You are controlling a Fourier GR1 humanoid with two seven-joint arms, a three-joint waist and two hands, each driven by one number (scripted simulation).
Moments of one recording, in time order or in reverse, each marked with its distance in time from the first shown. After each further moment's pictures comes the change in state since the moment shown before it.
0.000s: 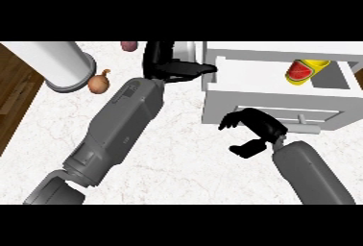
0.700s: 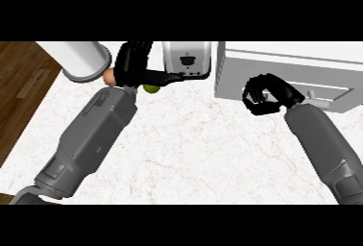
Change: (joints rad) left arm 0.172 0.121 -0.005 -0.166 0.017 -0.124 0.050; right arm -0.320 -0.023 -0.224 0.538 -0.026 -0.156 -0.288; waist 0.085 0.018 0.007
